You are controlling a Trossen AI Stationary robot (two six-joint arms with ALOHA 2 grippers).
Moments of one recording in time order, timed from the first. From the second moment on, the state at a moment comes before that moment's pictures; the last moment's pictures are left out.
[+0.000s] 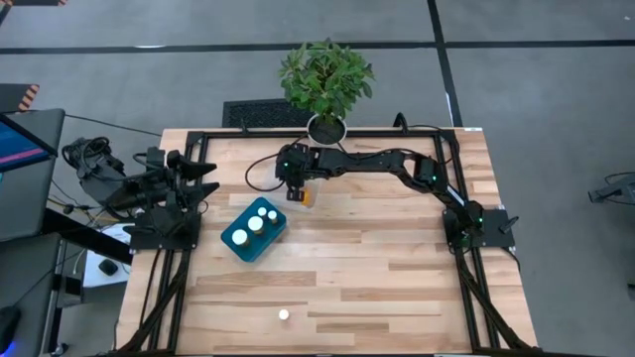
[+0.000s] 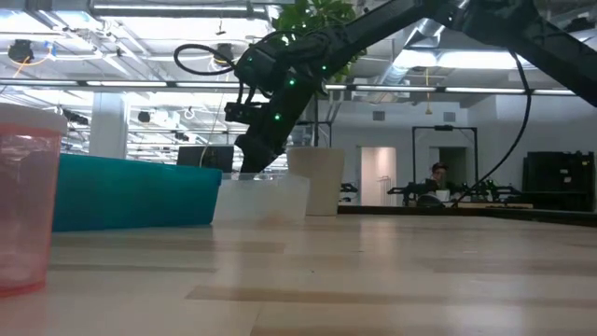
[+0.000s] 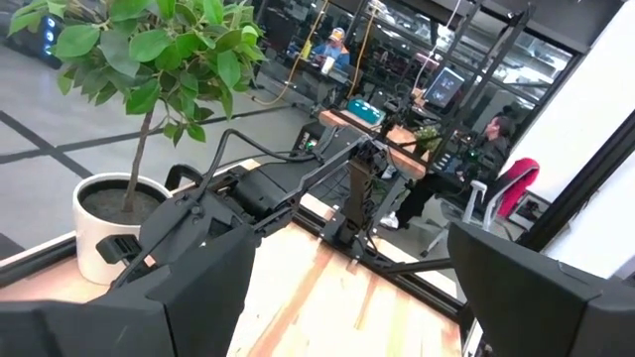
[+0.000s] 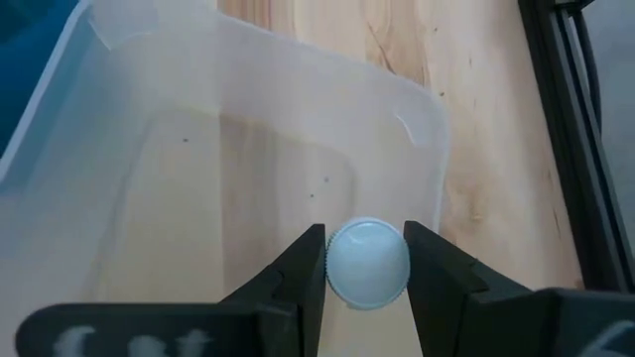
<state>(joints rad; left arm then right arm) -0.68 0.66 1.10 -0.59 -0.98 -0.59 -0.25 2.34 1.96 -0.49 0.16 -0.29</state>
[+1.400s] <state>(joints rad) -0.68 0.66 1.10 -0.59 -0.98 -0.59 -0.25 2.34 1.96 -0.48 0.15 -0.25</state>
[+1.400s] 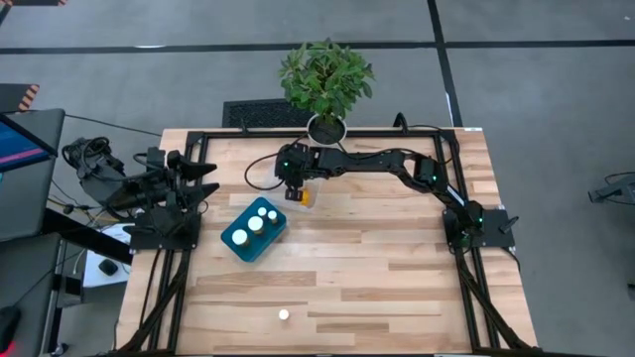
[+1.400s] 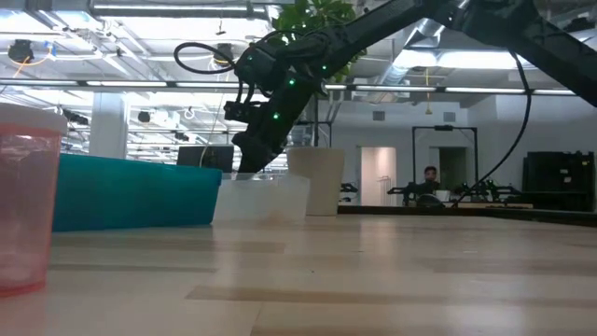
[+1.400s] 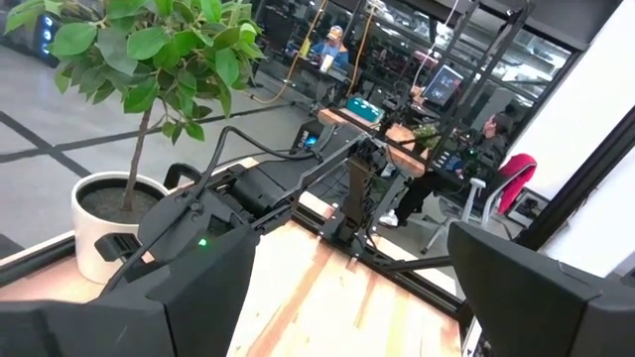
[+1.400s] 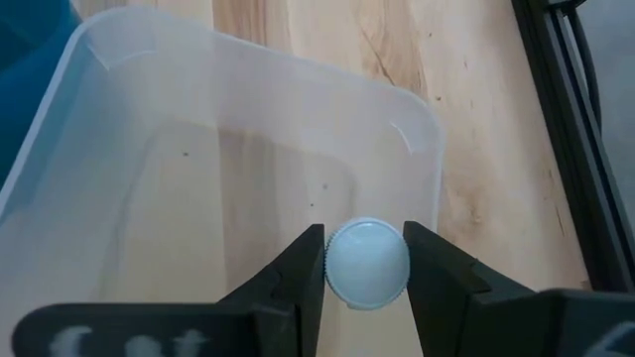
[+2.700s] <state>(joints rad) -0.68 0.66 1.10 -0.59 -0.98 -0.59 -0.24 2.38 1.99 -0.50 0.15 -0.24</state>
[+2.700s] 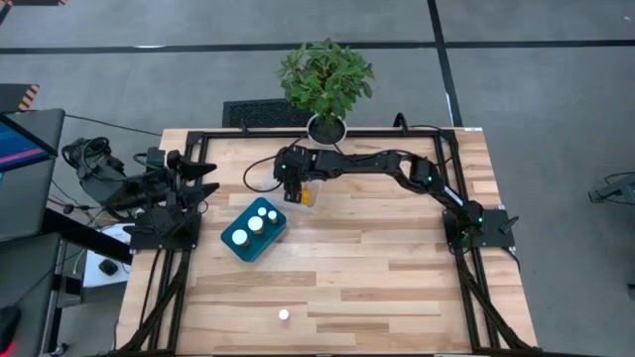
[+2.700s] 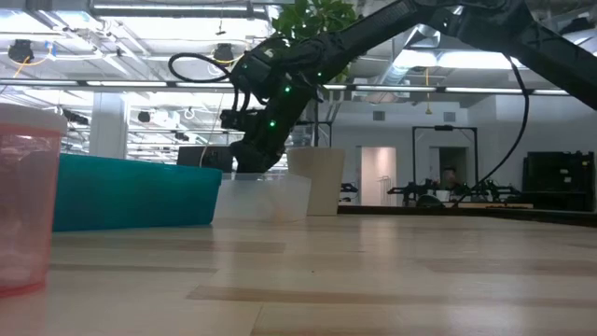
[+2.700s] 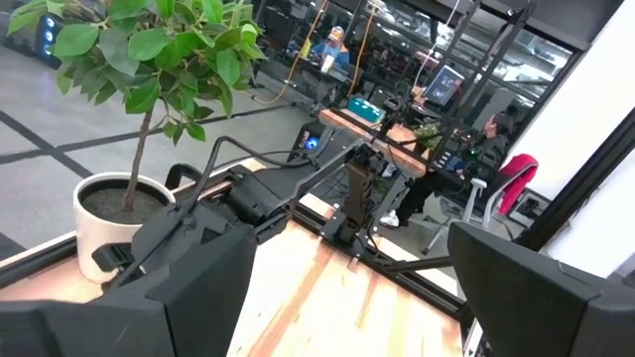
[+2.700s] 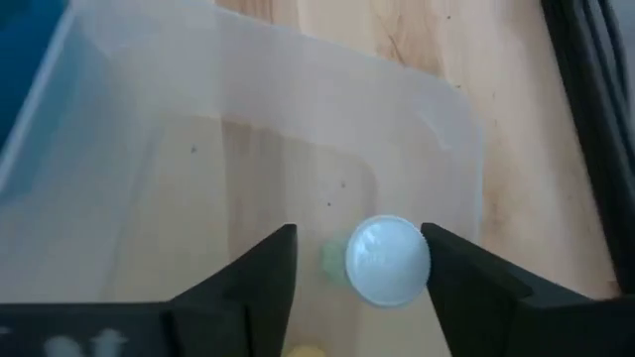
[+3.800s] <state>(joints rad) -0.68 0.66 1.10 -0.63 -0.82 -0.57 0.28 2.31 2.09 -0.54 -0.10 -0.01</state>
